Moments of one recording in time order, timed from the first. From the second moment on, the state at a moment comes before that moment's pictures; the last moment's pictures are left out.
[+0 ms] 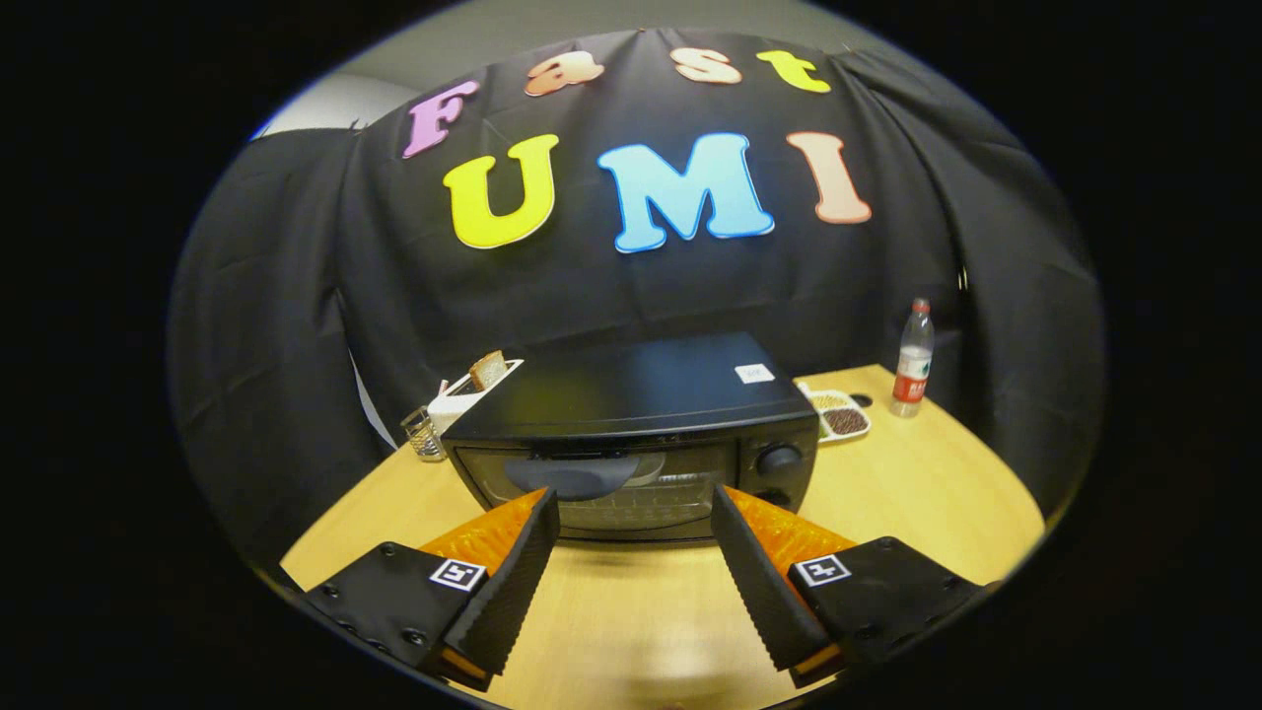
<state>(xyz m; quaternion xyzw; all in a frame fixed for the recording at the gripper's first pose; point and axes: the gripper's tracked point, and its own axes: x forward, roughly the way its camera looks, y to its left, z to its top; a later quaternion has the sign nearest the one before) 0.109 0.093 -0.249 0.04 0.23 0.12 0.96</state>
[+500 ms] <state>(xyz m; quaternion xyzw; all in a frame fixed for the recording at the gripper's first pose) 0.053 -0.015 -0.143 -0.07 0.10 0.06 0.99</state>
